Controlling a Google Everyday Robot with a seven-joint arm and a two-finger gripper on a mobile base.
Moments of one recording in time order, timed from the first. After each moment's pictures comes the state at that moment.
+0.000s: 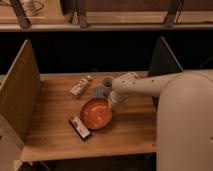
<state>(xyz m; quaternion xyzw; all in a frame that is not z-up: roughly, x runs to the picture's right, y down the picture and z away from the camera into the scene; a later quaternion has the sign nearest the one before) 0.052 0.126 0.839 -0.28 0.12 0.63 0.72</state>
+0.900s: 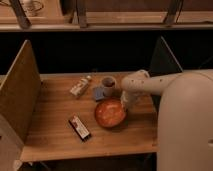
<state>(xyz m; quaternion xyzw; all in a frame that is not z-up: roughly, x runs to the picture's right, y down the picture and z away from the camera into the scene) 0.115 0.115 0.846 -0.23 0.19 0.67 0.68</state>
